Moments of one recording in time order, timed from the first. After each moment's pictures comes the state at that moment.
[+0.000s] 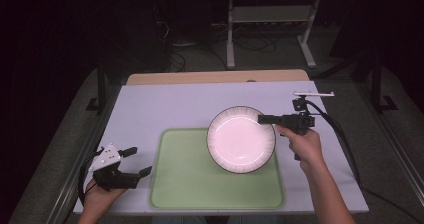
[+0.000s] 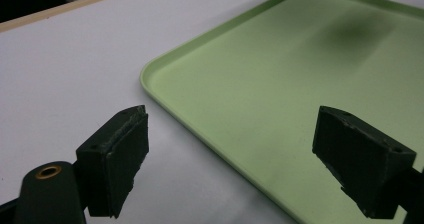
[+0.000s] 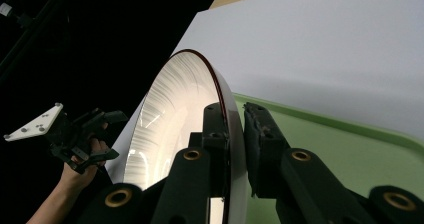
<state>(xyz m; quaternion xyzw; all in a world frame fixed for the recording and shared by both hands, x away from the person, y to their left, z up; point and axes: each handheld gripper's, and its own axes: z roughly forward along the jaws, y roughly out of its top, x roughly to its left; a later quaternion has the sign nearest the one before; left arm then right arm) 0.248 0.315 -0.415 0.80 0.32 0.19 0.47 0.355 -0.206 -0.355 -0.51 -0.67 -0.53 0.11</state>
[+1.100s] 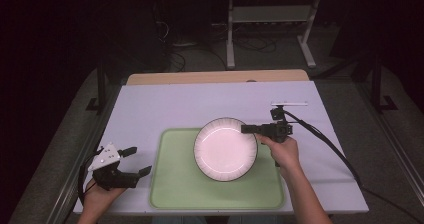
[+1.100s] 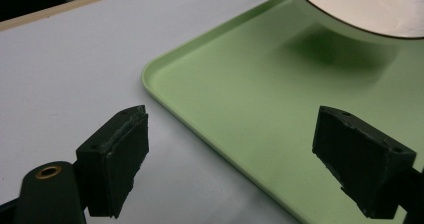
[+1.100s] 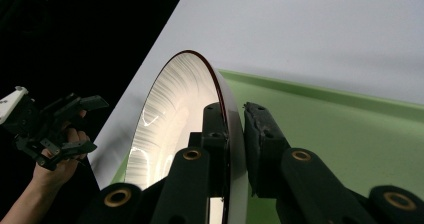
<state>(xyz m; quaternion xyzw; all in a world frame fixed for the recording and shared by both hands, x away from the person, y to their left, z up) 0.249 0.317 -0.415 0.80 0.32 0.19 0.47 0.358 -0.162 -0.395 -0.52 -0.69 -0.50 0.12</state>
